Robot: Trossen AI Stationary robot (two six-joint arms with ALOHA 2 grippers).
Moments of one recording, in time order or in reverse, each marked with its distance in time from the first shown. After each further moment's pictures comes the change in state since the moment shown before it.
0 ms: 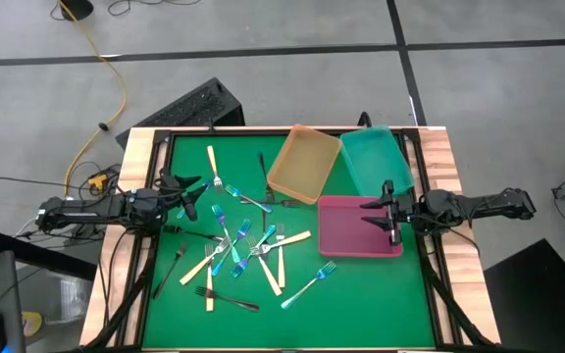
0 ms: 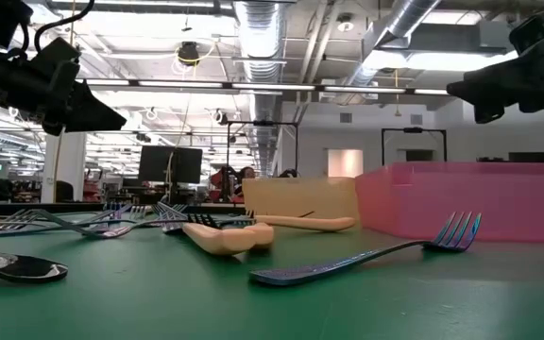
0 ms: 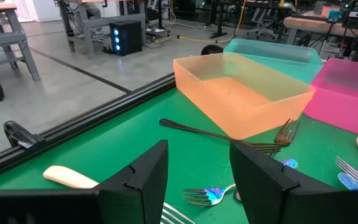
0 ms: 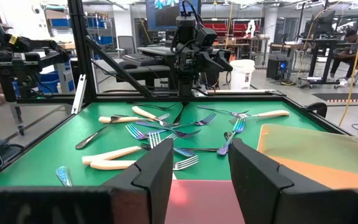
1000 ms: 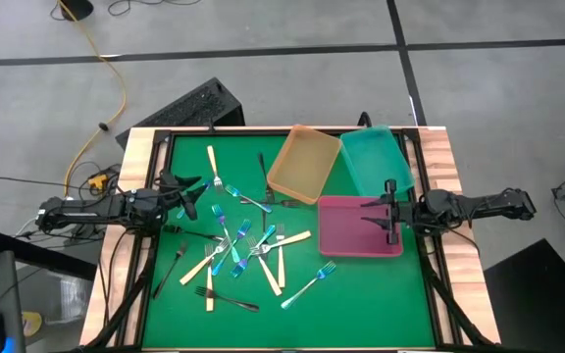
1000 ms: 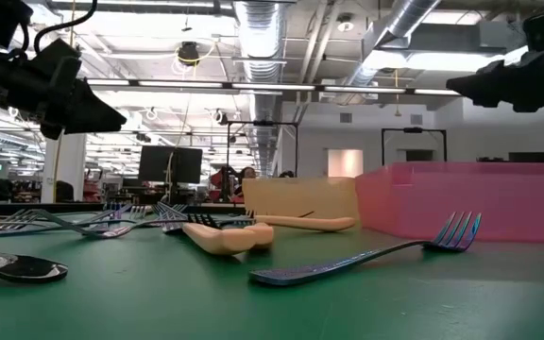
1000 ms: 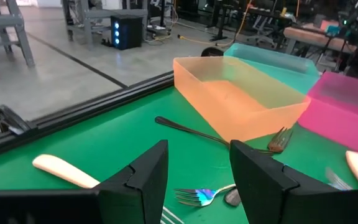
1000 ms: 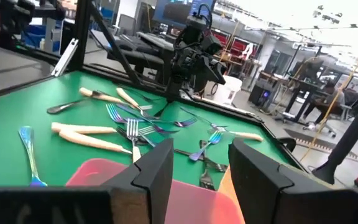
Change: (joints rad) left arm 0.000 0.000 0.000 0.001 0.000 -0.104; right arm -0.006 0.000 0.000 0.013 0.002 -0.316
